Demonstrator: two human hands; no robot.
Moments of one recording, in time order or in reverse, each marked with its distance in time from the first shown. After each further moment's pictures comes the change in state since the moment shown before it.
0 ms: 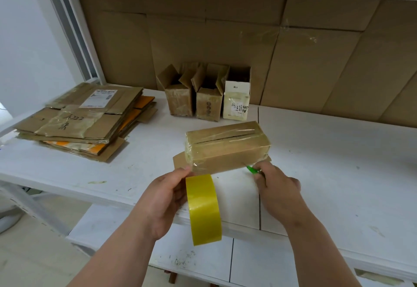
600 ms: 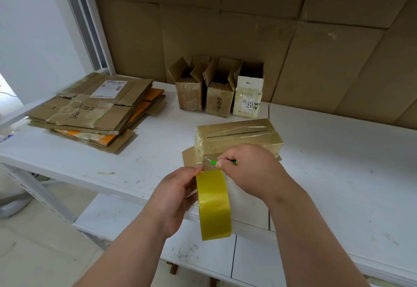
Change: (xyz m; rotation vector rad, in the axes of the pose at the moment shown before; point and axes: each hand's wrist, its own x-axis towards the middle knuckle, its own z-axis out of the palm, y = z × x) left_hand 0.005 -0.008 -0.004 0.009 0.019 -0.003; right_hand 0.013 -0.091 -0.024 -0.025 -0.165 -0.285
